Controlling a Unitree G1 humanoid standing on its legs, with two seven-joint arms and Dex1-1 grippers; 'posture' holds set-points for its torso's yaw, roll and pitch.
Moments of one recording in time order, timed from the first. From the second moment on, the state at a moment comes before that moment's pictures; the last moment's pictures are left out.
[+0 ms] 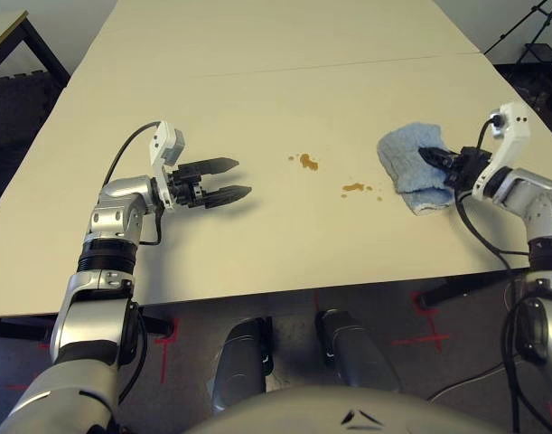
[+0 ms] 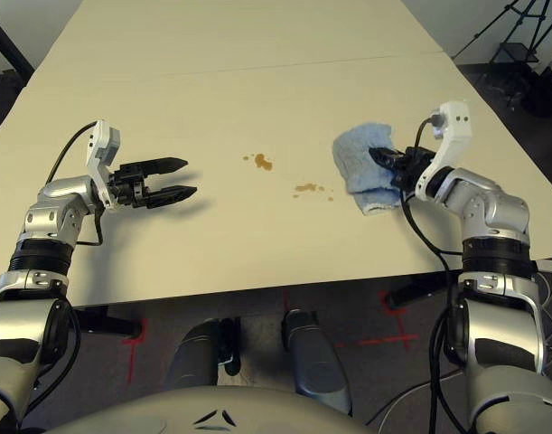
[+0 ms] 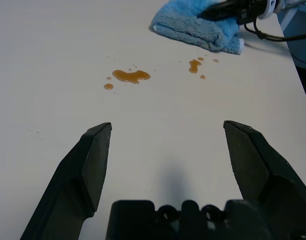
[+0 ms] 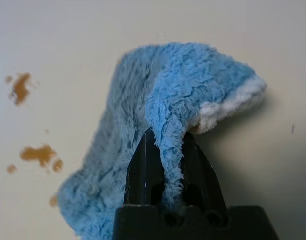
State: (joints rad) left arm -0.62 0.57 0.06 0.59 -0.35 0.17 -1.35; right arm -0.54 -0.55 -0.23 0.47 0.39 0.62 0.70
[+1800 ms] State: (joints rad) left arm -0.62 0.55 0.06 0.59 -0.35 0.17 -1.35; right arm -0.50 -0.53 -0.18 0.31 0.36 0.69 0.57
